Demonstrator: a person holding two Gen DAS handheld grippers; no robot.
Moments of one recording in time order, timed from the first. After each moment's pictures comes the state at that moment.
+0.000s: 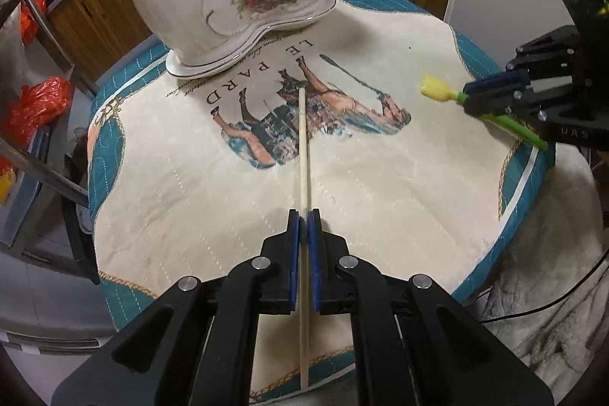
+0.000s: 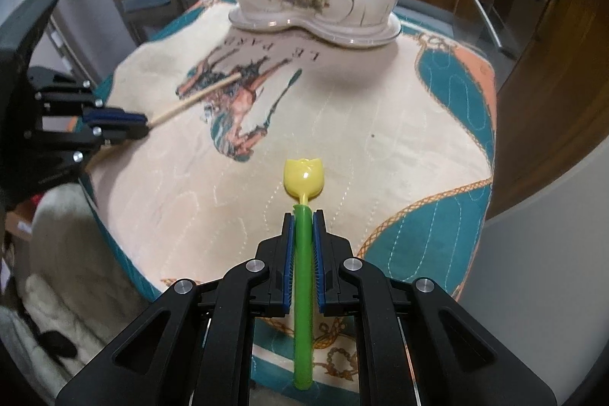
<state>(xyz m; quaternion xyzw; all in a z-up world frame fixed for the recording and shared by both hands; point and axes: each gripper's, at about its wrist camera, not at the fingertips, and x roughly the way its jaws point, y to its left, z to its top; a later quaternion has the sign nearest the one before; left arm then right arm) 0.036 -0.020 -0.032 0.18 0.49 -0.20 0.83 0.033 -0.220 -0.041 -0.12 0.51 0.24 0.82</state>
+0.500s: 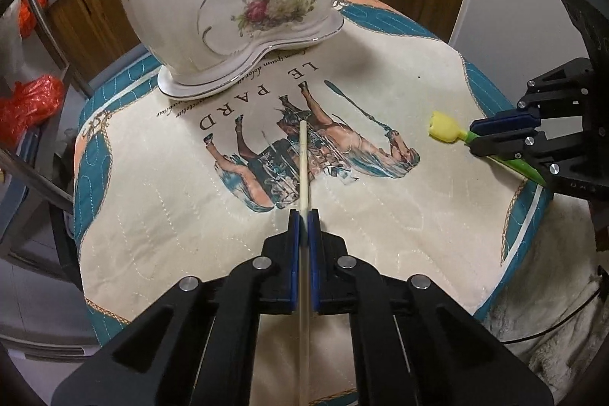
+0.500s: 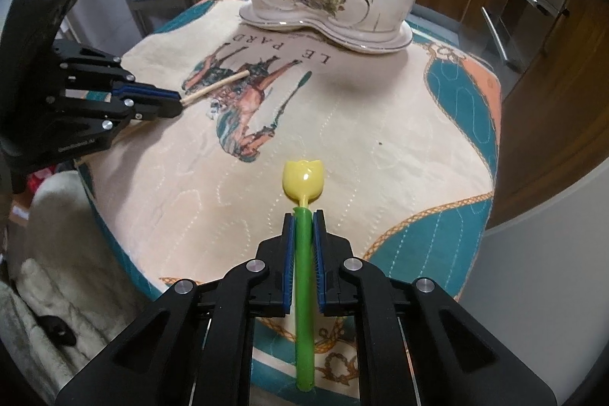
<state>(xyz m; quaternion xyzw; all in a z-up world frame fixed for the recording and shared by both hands) 0.054 -0.028 -0.036 0.16 0.47 -0.21 0.84 0.028 -0.214 -0.040 -0.14 0.49 0.26 0.82</state>
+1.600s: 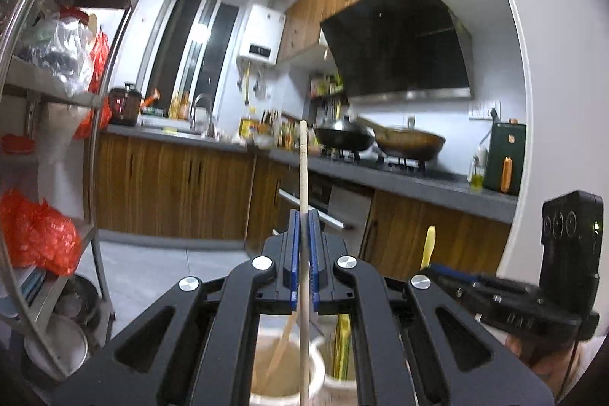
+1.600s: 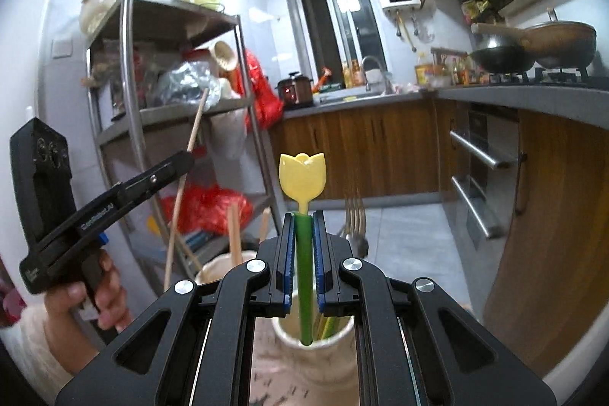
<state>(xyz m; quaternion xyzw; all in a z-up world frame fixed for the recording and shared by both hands) 0.135 0.010 0.148 -0.07 0.02 -0.20 0.98 0.131 -0.236 0.114 0.07 0.13 0.25 0.96</state>
